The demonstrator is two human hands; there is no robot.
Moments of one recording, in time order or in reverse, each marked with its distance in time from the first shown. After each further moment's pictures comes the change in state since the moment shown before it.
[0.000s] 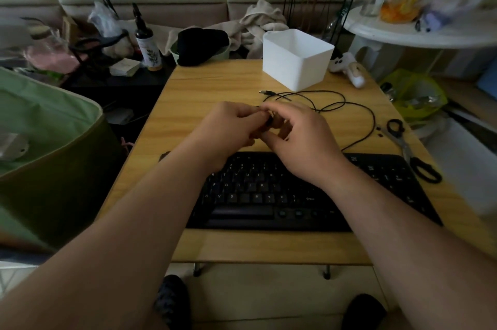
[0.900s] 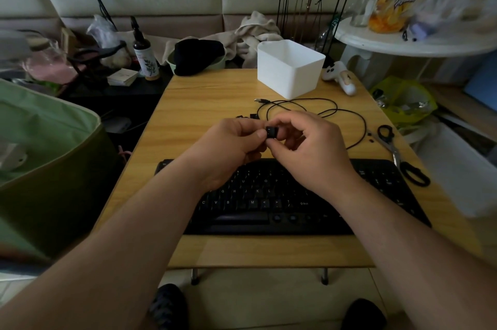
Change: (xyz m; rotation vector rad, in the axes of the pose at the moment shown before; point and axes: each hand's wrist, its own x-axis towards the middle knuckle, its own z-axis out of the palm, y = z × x) left_hand -0.016 -0.003 0.006 -0.230 -0.202 -0.009; right_hand -0.017 -0.001 -0.016 0.096 0.168 -0.102
